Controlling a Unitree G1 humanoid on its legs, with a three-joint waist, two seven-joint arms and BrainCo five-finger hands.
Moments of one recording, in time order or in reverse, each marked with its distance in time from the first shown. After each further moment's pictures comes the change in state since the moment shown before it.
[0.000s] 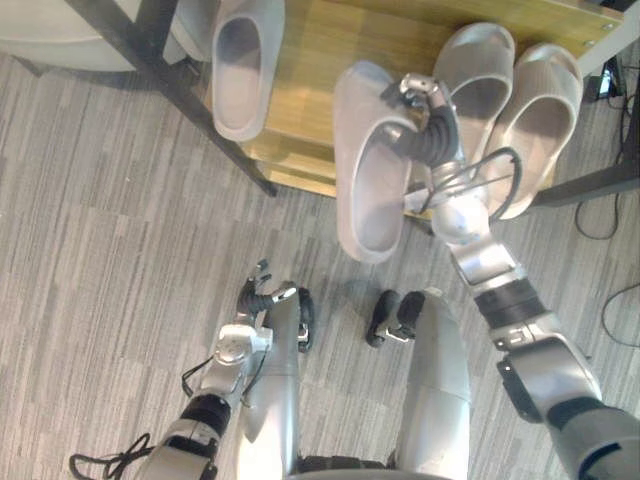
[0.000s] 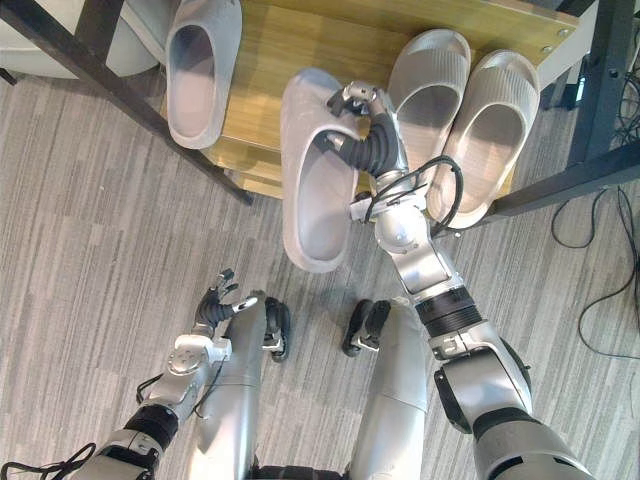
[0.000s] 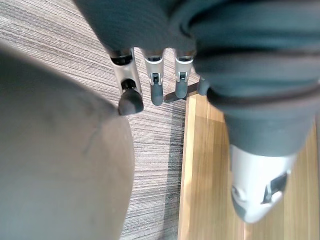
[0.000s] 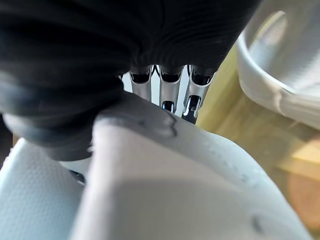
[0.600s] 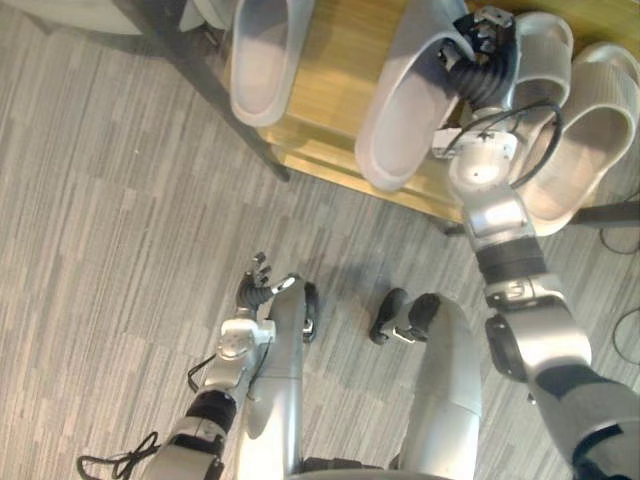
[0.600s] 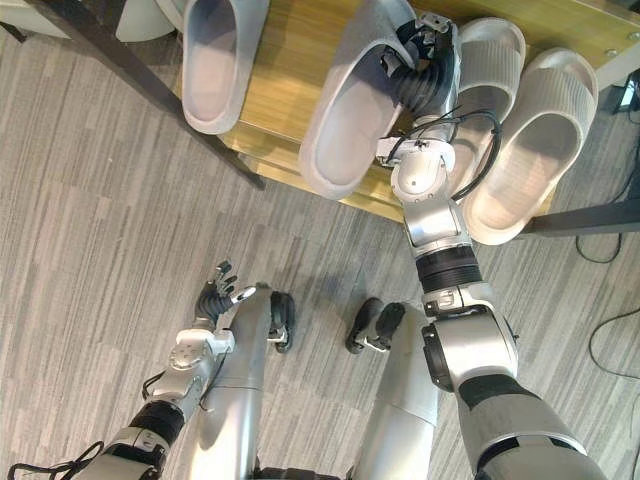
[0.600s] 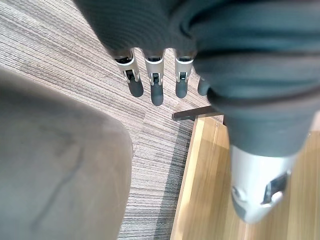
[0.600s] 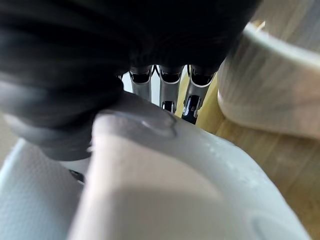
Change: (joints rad) left arm -0.010 -0.041 0.021 -0.016 -0.039 0.007 0.014; right arm -0.213 0.038 -0.146 0.297 0.018 0.076 -0.113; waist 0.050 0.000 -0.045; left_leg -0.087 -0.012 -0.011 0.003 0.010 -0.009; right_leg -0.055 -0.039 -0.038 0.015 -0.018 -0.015
